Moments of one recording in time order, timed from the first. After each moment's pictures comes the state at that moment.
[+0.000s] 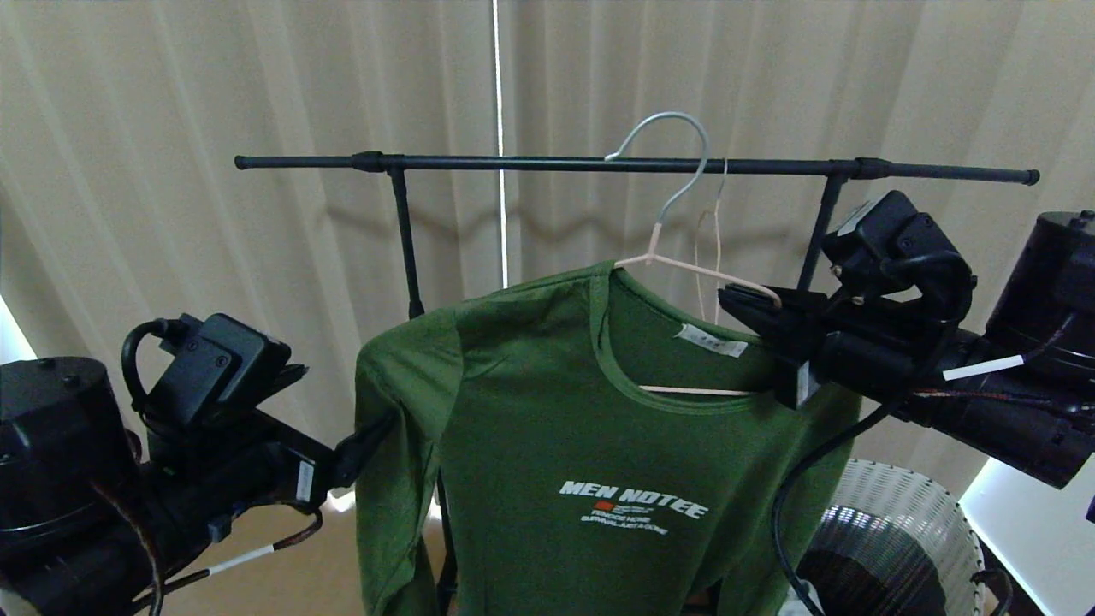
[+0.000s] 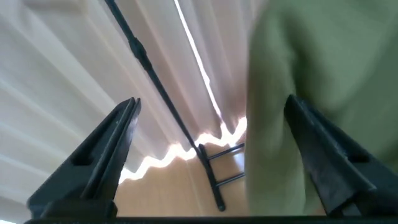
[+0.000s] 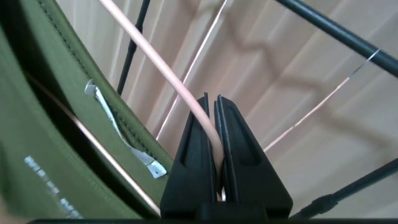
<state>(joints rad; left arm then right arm) -0.42 1.41 -0.36 -0.82 0.14 0.28 0.52 1.53 -0.71 -0.74 0.03 -0.34</state>
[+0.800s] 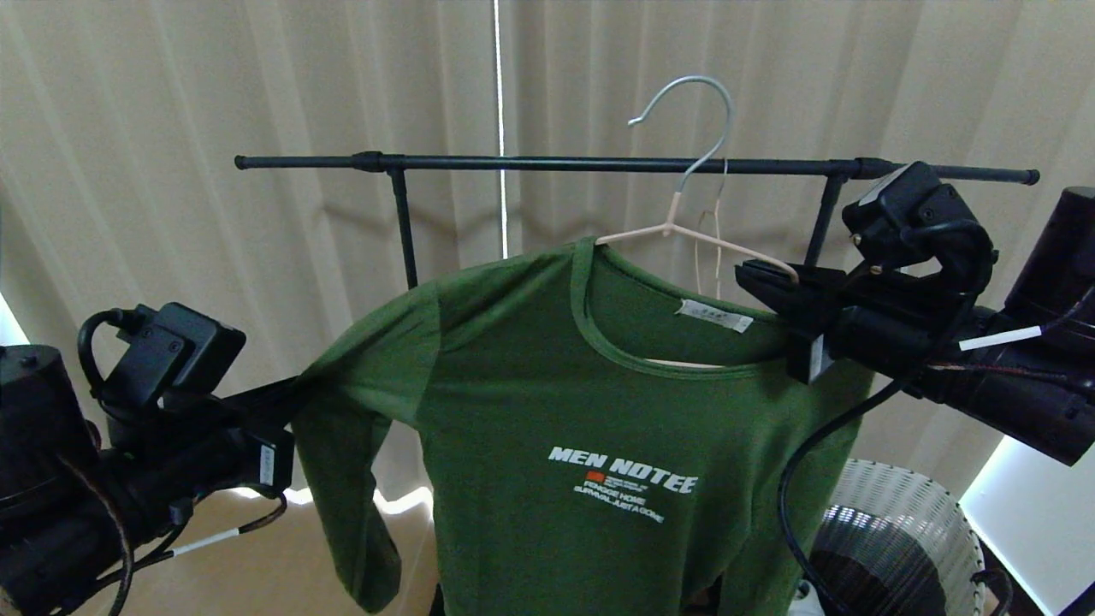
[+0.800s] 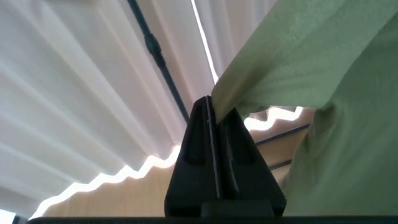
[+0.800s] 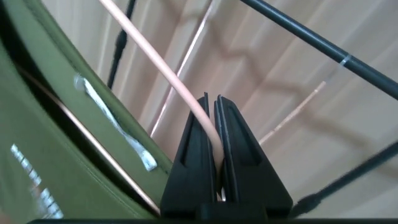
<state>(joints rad) -0.27 1.39 -0.35 -0.82 0.02 0.29 0.48 1.52 -0.75 -0.72 0.02 -0.34</state>
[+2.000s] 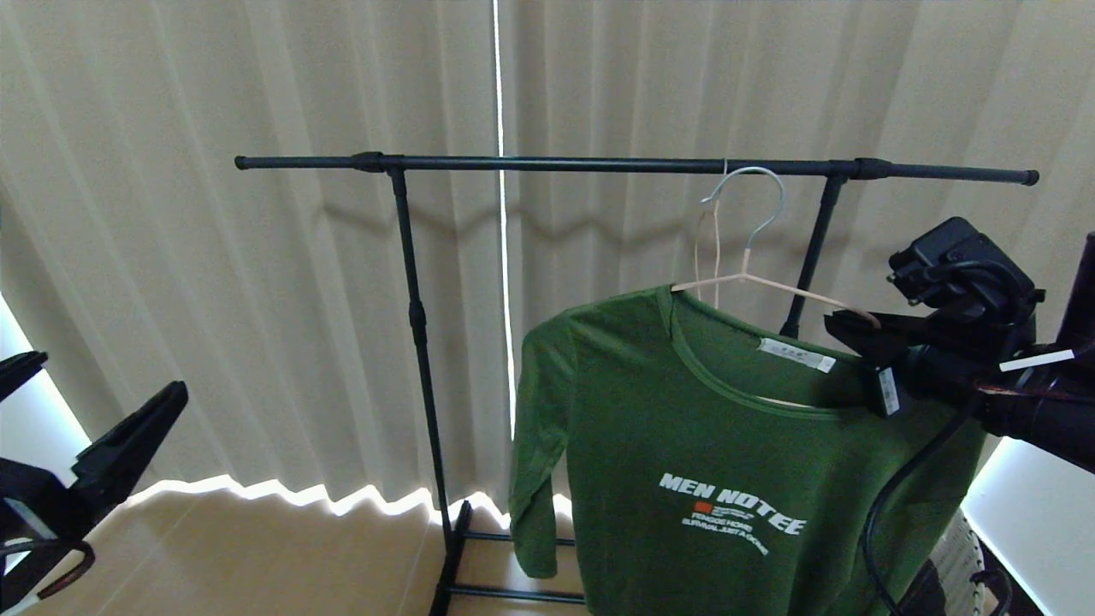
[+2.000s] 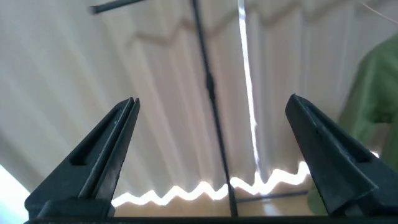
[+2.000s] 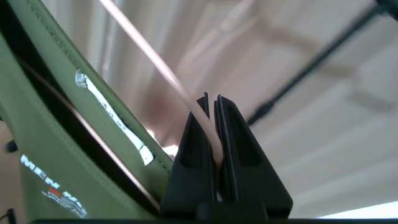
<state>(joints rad) -0.10 0.93 -0.22 -0.77 0.03 0.23 0.32 1.43 -0.67 -0.51 -0.12 -0.34</state>
